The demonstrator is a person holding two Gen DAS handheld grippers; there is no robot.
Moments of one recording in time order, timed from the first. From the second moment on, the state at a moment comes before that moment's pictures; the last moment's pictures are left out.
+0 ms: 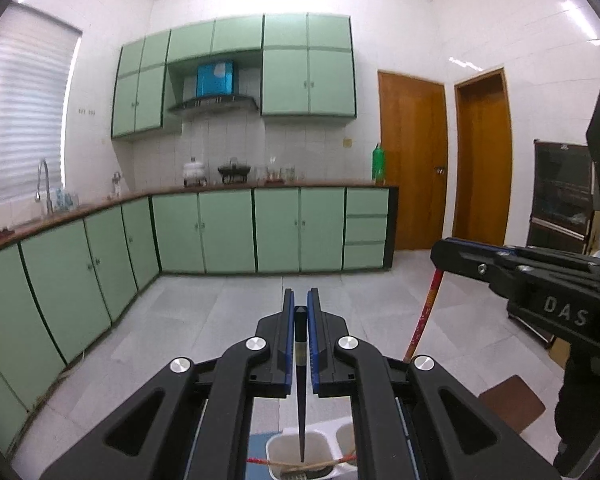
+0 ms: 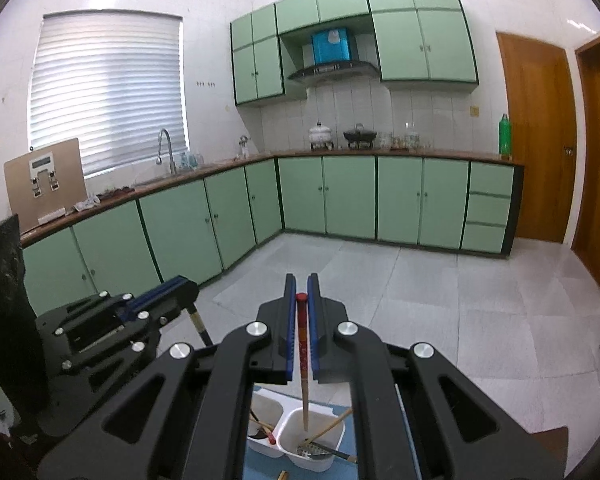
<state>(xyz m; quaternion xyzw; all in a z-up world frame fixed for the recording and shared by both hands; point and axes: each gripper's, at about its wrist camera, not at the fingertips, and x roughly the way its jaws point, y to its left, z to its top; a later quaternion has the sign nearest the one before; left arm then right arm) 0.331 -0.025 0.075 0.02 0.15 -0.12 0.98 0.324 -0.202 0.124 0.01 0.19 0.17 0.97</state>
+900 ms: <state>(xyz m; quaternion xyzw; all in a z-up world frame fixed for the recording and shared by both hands) 0.250 0.004 0.051 0.00 0.16 -0.13 0.98 0.236 -0.247 0.079 0.03 0.20 0.13 0.97</state>
